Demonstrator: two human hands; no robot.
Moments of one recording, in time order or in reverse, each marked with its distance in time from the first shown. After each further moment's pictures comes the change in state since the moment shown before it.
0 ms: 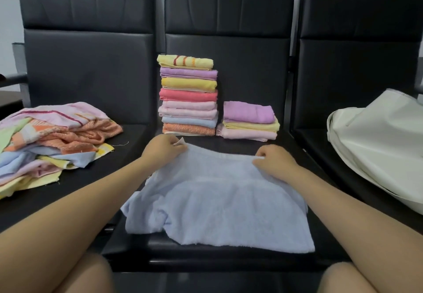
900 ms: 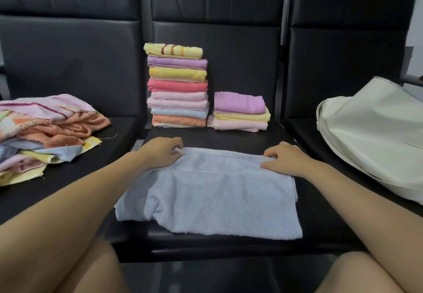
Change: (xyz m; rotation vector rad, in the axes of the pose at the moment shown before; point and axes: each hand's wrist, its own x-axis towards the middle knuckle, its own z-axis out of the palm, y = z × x) left_hand 0.008 -0.011 0.019 0.480 -0.261 0.320; right_hand -0.030 0.036 -0.023 -0.145 -0.161 -0.026
